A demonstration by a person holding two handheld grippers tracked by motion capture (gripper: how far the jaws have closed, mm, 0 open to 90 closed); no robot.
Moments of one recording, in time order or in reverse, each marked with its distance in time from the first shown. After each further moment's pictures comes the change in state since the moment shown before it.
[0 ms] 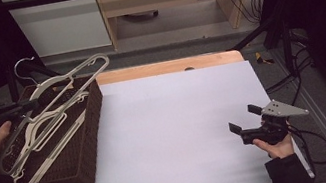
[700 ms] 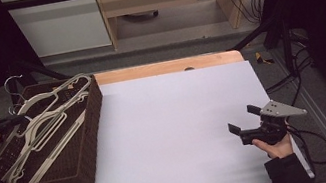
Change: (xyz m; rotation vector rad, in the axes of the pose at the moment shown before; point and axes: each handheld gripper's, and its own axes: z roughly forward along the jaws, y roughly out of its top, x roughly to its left) left arm 0.044 -0.059 0.005 0.071 0.033 -0.107; right arm 0.000 -0.001 0.003 0.009 0.003 -0.002
